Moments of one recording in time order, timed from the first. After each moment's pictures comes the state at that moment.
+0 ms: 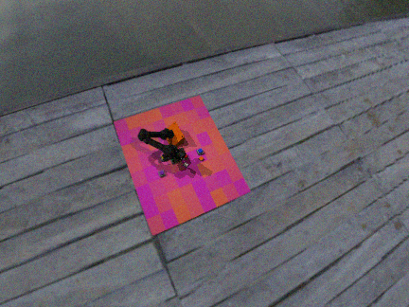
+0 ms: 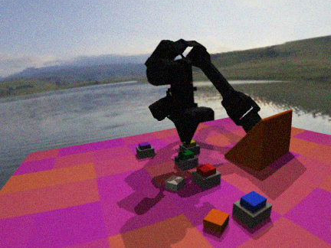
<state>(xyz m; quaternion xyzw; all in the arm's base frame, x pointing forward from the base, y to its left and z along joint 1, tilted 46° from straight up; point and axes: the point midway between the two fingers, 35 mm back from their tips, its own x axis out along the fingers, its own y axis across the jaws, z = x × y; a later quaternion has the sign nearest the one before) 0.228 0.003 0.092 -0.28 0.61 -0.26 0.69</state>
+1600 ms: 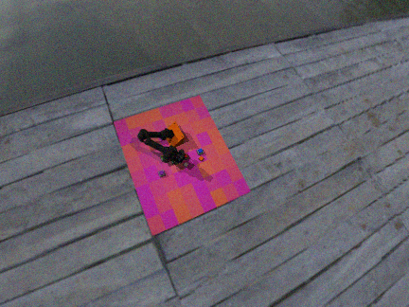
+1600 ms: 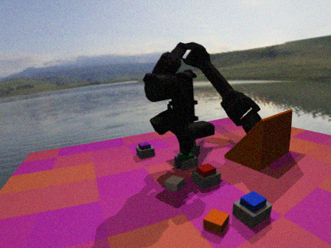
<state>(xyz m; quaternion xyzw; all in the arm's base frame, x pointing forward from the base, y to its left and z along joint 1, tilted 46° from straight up) 0.232 -0.021 0.068 -0.28 0.61 -0.26 0.69</state>
